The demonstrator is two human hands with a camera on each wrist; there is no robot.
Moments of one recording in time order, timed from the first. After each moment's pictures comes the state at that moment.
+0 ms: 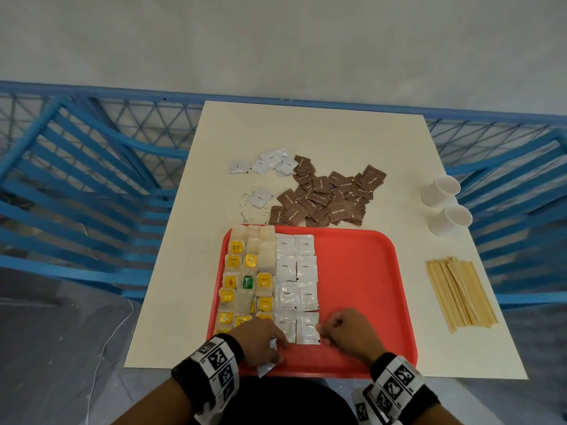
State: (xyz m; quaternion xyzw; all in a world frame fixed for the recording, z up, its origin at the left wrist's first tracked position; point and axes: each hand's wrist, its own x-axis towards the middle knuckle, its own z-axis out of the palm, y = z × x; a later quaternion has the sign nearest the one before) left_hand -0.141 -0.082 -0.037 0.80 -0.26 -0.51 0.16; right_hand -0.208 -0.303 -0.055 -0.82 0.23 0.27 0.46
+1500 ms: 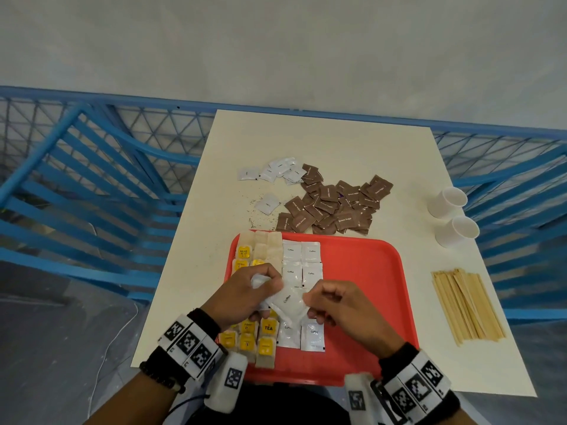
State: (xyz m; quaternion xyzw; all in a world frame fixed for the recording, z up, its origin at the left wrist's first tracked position) left_hand -0.105 -0.060 0.029 0.70 -0.08 -0.34 0.62; right_hand -0.171 -0.277 0.052 -0.73 0.08 0.21 0.65
